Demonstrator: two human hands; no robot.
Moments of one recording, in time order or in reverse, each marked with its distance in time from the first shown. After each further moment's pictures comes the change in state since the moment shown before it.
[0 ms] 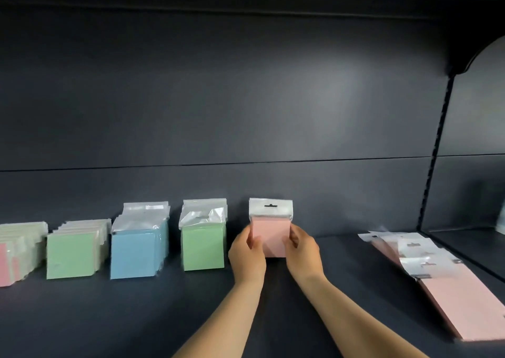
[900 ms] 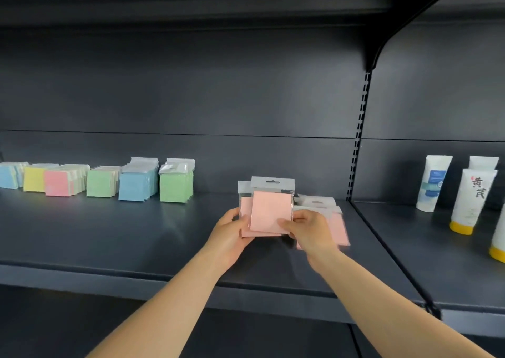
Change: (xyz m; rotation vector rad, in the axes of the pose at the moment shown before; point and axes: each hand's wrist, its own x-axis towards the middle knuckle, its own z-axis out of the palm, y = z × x) left_hand -0.208 0.101 0.047 -0.655 -0.229 -0.335; right_hand -0.086 0.036 -0.226 0.245 -0.236 0.155
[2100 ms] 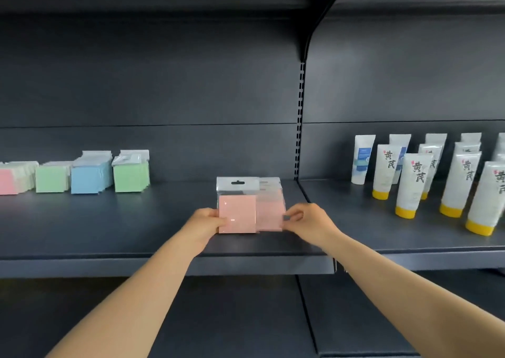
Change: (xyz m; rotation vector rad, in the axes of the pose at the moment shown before) left_hand -0.030 -0.032 0.060 0.564 0.084 -0.069; right_hand -0.040 0.017 -0.138 -0.595 -0.104 -0.066
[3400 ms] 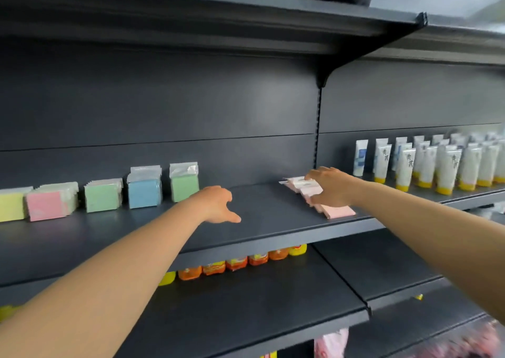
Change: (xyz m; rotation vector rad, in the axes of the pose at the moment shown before) left_hand -0.058 0.068 -0.258 1.429 -0.317 0.519; right_hand -0.100 -0.227 0.076 -0.818 0.073 -0.010
